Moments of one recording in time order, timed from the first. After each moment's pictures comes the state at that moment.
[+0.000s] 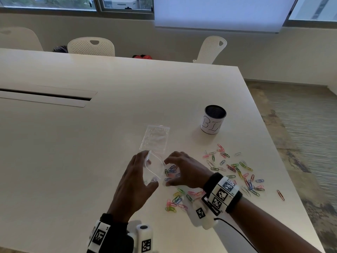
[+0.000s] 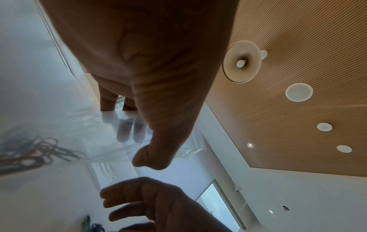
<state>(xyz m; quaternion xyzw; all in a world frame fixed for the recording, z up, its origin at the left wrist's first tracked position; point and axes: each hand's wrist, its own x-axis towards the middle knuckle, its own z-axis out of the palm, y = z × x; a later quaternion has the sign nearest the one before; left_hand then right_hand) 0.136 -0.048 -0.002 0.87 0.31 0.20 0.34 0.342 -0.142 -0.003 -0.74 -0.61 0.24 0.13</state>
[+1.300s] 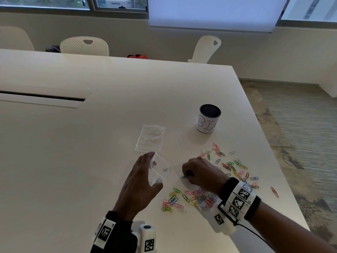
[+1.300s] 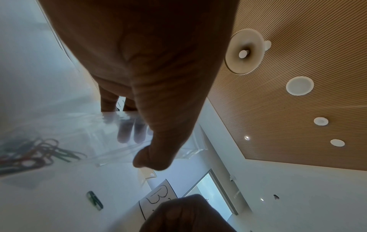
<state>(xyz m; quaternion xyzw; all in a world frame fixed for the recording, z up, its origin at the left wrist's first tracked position) 0.155 -0.058 -0.005 0.88 0.29 0.17 0.34 0.370 -0.188 -0.007 -0.76 -0.62 0.17 0.11</state>
